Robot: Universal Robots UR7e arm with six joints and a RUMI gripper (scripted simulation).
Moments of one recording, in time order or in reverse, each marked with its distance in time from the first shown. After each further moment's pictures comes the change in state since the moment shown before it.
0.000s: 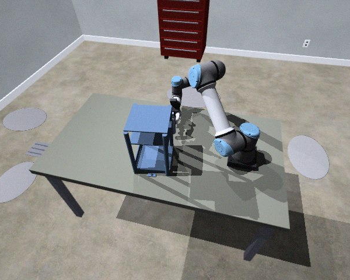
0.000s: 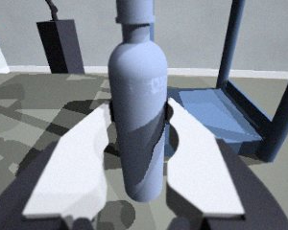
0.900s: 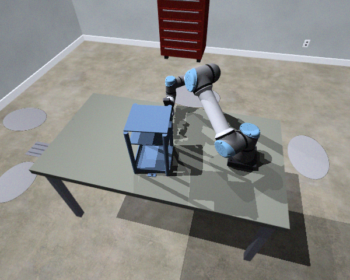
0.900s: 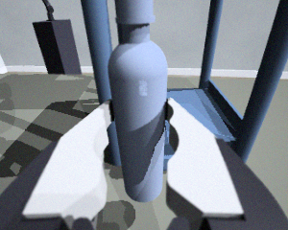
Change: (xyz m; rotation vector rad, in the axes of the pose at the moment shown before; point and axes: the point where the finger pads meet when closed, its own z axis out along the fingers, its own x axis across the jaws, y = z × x) arm 0.046 0.000 0.000 -0.001 0.001 0.000
